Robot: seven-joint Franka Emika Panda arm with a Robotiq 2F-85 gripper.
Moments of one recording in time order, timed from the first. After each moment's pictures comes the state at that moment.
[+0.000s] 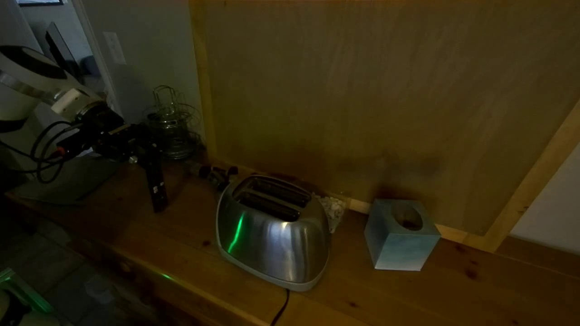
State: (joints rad) arm 0.12 -0.34 0.32 -2.61 -0.88 1.86 2.19
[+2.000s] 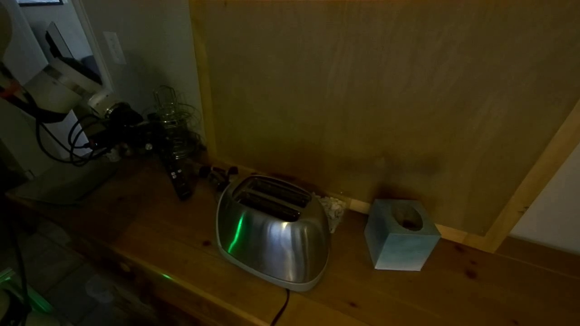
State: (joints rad) arm 0.27 0.18 0.28 -2.17 -0.97 1.56 2.25
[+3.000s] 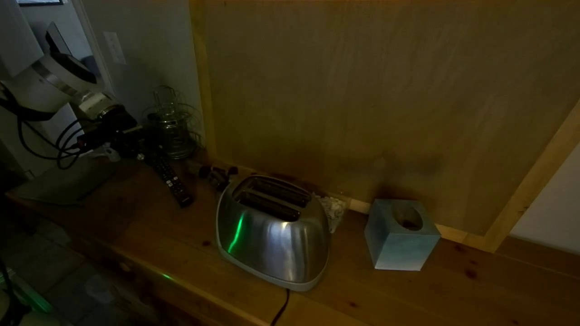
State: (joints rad) arm 0.25 0.03 0.25 -2.31 -0.83 1.75 2.25
